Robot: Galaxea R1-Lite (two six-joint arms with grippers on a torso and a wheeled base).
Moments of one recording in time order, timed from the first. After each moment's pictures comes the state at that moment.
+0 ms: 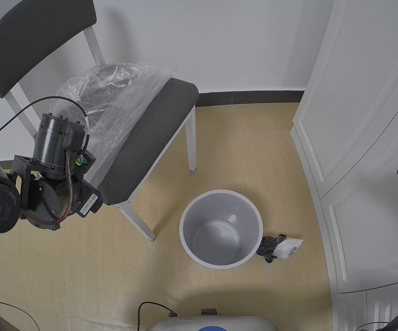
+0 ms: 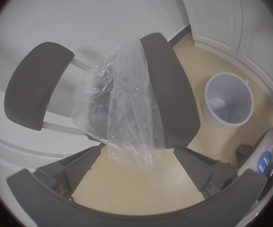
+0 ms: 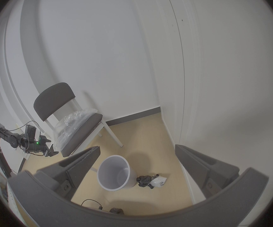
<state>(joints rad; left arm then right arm) -0.50 1.57 -0.92 -0.04 0.67 0.43 0.07 0.82 -0.59 -0.14 0.09 0.21</state>
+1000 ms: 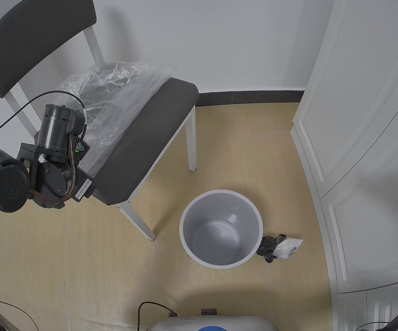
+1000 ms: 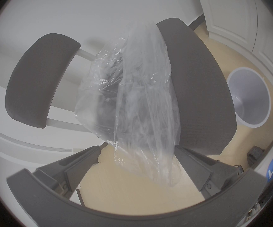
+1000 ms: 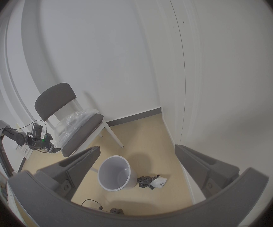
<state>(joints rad) -0.40 1.65 -1.00 -0.06 0.71 0.47 0.07 0.81 -0.59 -0.14 0.09 0.21</state>
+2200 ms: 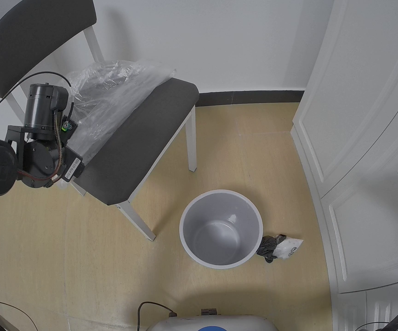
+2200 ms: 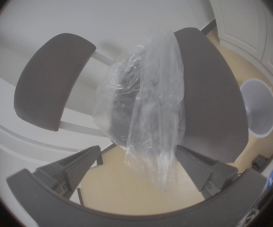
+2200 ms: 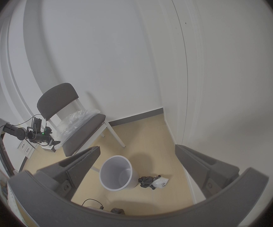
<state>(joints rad) -0.34 1.62 -1.08 -0.06 0.70 0.51 0.09 0.80 -0.59 -0.14 0.09 0.21</state>
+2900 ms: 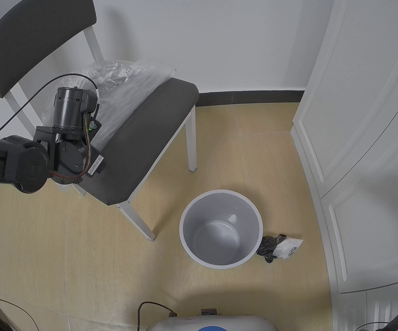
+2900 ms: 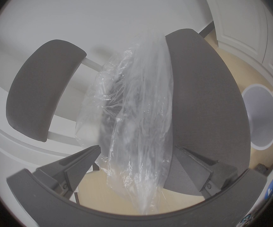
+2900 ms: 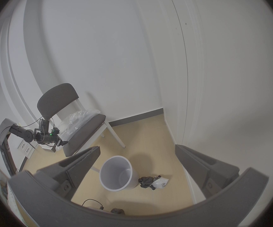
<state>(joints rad) -0.38 1.77 -1.15 -0.17 0.71 0.52 0.09 0.80 -0.59 -0.15 0.09 0.21</state>
